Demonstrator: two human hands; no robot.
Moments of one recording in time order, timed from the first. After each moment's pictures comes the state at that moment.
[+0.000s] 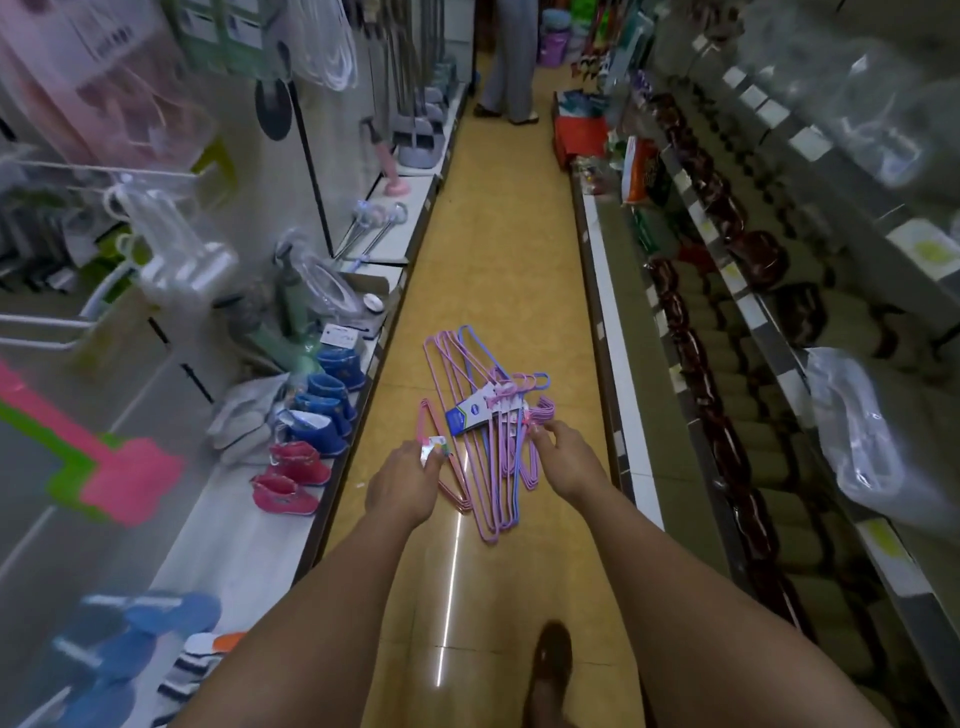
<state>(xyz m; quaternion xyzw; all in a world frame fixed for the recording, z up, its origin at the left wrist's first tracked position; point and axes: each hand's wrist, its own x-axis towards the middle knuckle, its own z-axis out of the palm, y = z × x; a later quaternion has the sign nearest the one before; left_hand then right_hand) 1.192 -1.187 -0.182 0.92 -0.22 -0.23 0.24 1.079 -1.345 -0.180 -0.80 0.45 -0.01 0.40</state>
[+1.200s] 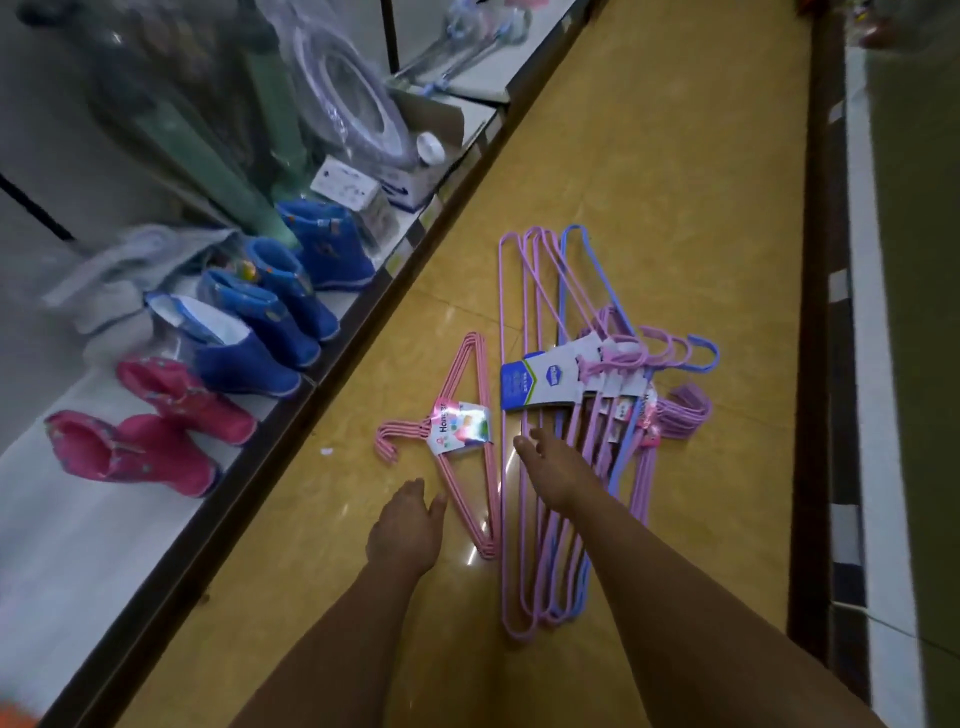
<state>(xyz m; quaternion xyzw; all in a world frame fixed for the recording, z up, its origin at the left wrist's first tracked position) 1.367 -1.374 -0.731 0.93 -0.05 -0.30 0.19 1.341 -1.557 -0.698 -0.86 0.29 0.20 0.38</state>
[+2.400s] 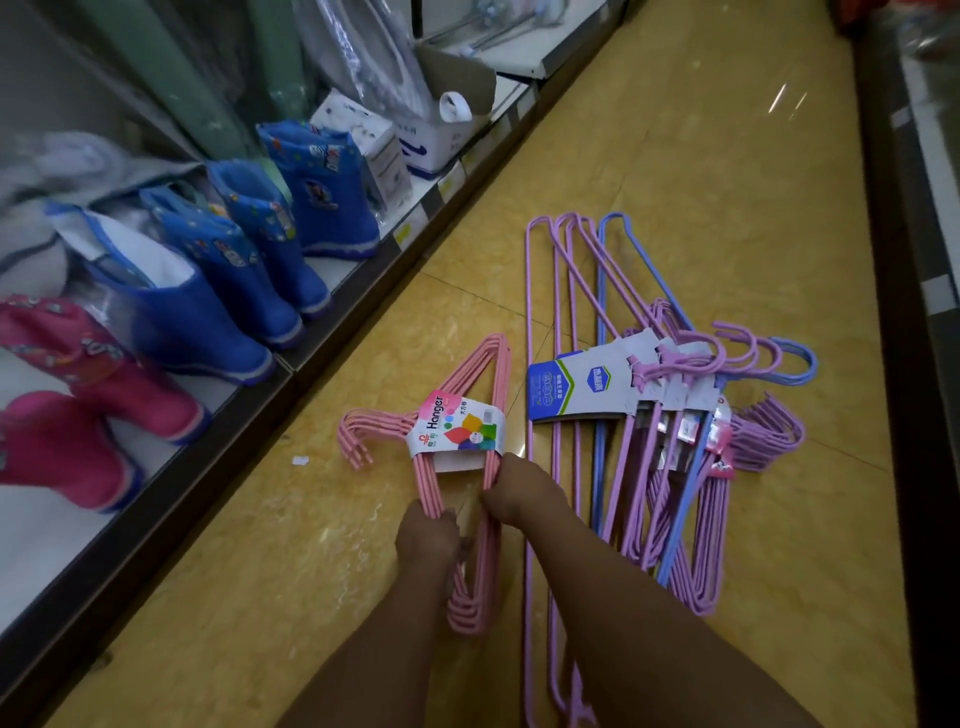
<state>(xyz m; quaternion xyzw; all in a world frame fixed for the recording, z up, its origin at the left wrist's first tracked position) 1.410 -1.411 -0.882 0.78 0.28 -0.26 0.49 1.413 -1.513 -0.829 -0.88 0.28 0.27 0.28</state>
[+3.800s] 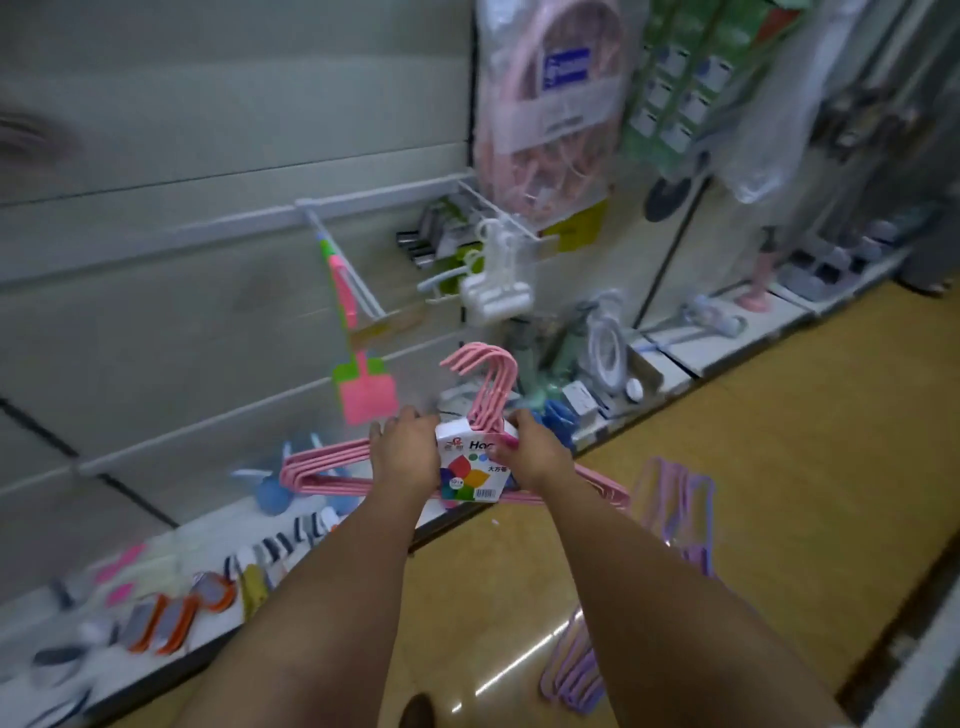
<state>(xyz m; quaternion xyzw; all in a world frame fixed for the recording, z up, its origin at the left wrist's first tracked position) 1.292 -1.142 -0.125 0.99 0.12 -0.01 0.09 1.321 -1.296 -0.104 -0.94 -0.04 0.20 0.28</state>
